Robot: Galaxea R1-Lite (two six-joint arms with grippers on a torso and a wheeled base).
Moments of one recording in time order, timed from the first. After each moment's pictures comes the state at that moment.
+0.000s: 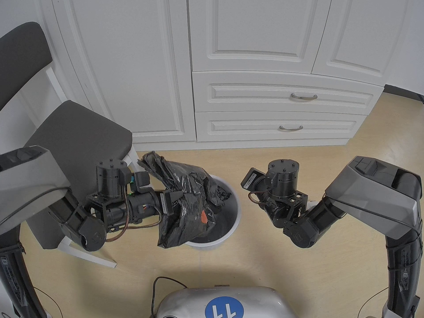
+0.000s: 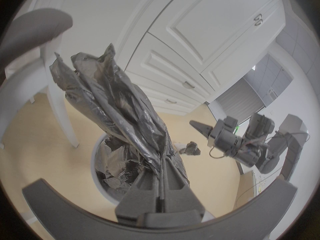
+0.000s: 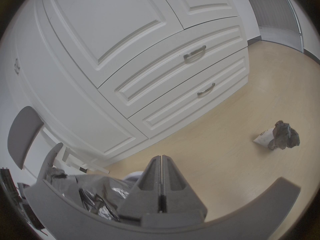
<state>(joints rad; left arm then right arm) -0.37 2.08 -0.72 -1.02 -0.36 -0.34 0.59 2.35 -1.11 -1.11 -0.44 0.62</state>
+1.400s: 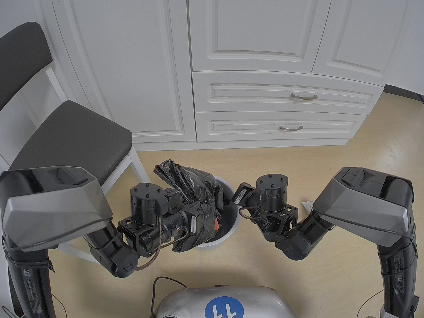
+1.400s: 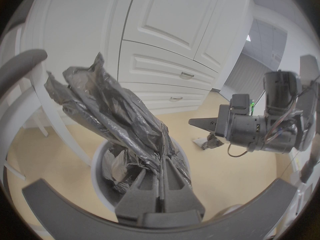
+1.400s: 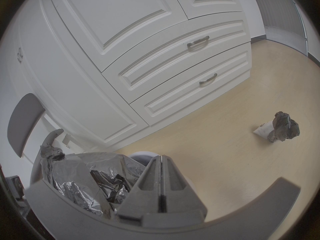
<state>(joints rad) -0.57 2.22 -0.70 -1.23 0.02 -0.09 0.65 2.39 -1.08 -1.13 -0.45 0.62</state>
